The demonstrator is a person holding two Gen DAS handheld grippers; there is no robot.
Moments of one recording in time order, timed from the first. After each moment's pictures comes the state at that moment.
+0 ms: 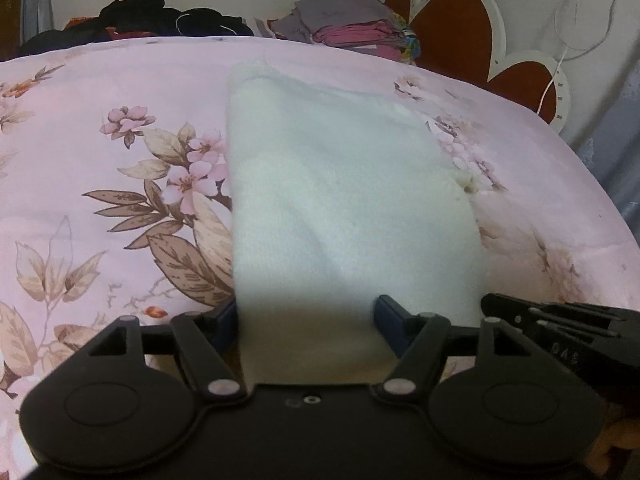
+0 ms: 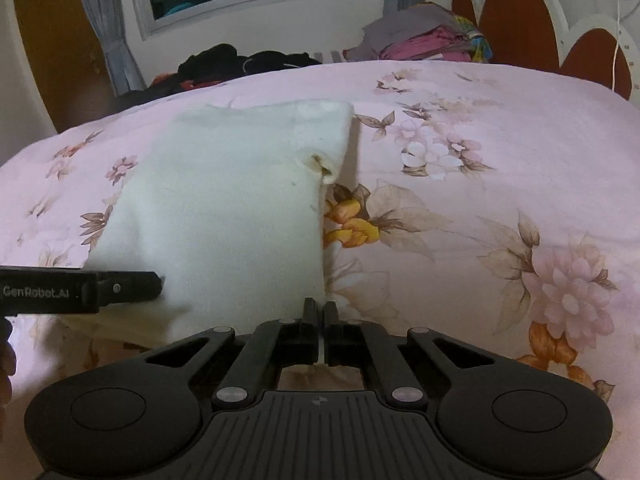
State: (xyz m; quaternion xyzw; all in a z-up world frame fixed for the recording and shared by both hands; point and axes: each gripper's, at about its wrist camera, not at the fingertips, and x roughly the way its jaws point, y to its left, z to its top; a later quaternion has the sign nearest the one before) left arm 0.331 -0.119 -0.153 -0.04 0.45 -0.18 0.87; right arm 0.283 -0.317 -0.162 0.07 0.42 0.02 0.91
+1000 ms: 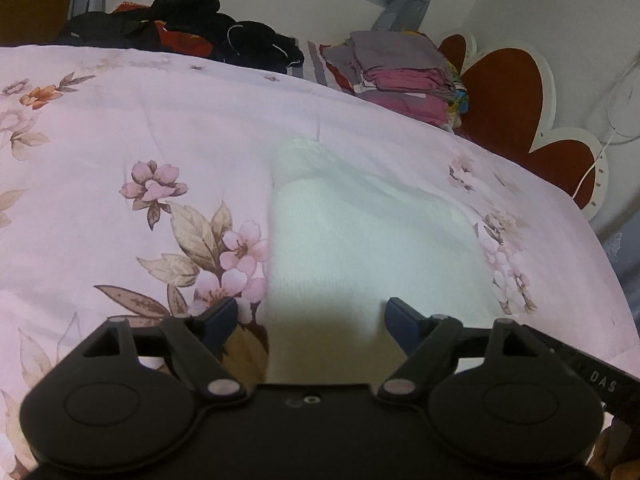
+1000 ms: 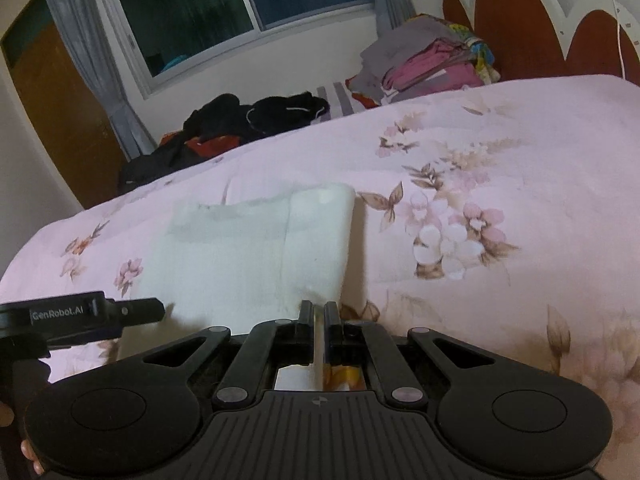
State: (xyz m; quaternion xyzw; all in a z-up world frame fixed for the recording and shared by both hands) left arm 0.412 -0.106 -0.133 -0.12 0.44 -0.12 0.88; right arm 0.355 -0.349 -0.128 0.15 0.37 0.03 0.92
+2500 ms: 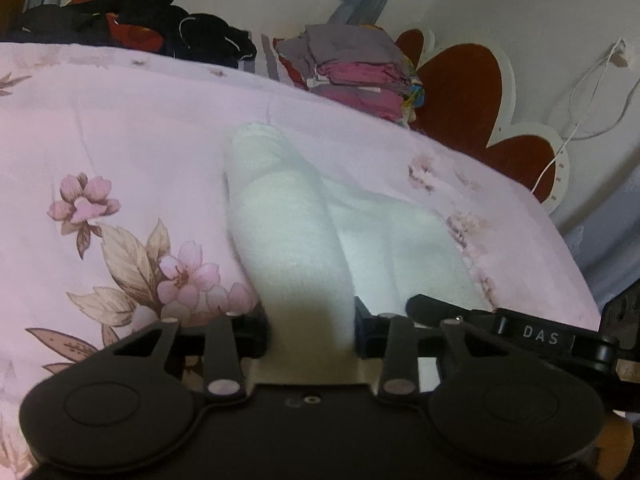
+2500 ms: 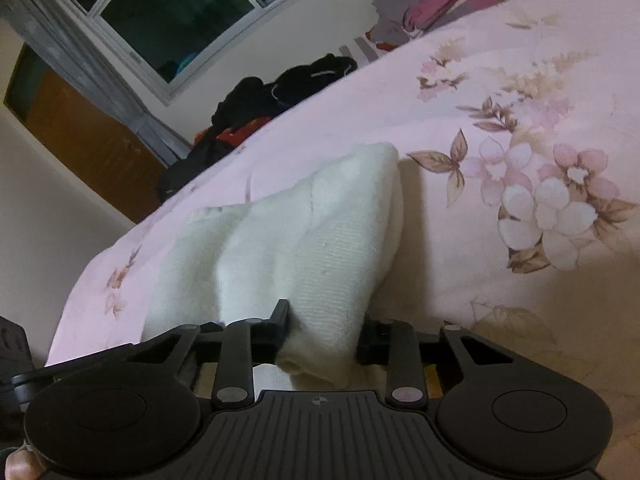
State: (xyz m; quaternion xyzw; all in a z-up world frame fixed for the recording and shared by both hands) left arm 0.436 -0.111 -0.139 -0.15 0.43 -0.20 0.87; right arm 0.415 -0.363 -0.160 0.29 0.39 0.10 0.87
